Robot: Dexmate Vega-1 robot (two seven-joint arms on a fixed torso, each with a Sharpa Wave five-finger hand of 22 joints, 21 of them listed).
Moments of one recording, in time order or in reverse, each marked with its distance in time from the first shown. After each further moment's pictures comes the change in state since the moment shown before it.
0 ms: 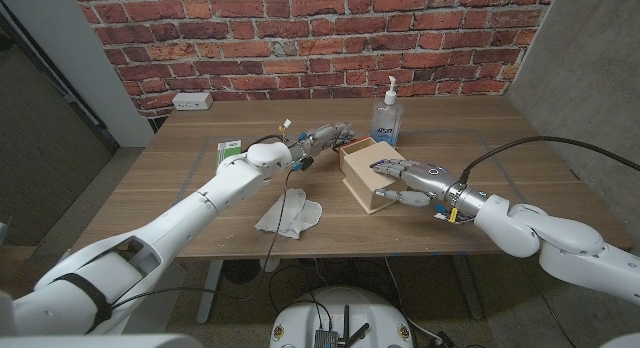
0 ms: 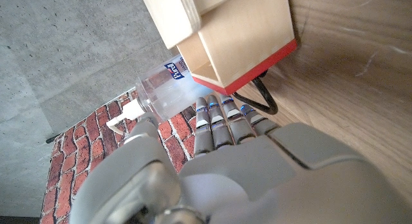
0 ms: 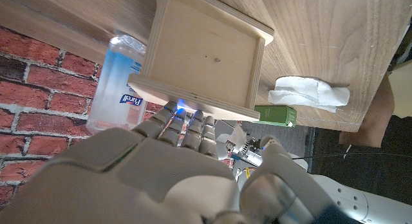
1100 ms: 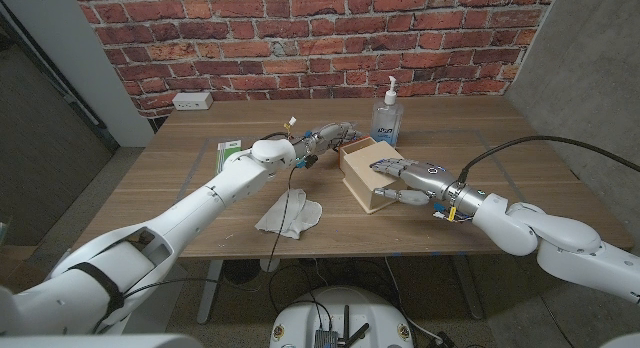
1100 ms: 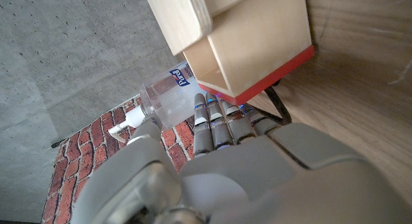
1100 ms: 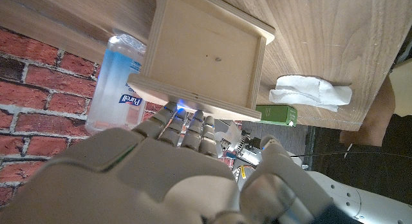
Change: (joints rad) left arm -0.043 -0.037 0.021 0.077 -0.002 -0.035 -0.070; left_hand -0.022 0.015 0.032 -0.015 0.000 0.068 0.006 0.000 0.000 0.072 -0.002 0.004 0.000 0.083 -0.003 0.002 0.000 0.053 0.000 0.013 0.000; right arm 0.016 0.007 -0.012 0.011 0.001 0.004 0.002; right_hand 0.000 0.000 0.000 0.000 0.000 0.004 0.004 0.000 0.000 0.004 0.004 0.000 0.000 0.000 0.000 0.000 0.000 0.000 0.000 -0.002 -0.002
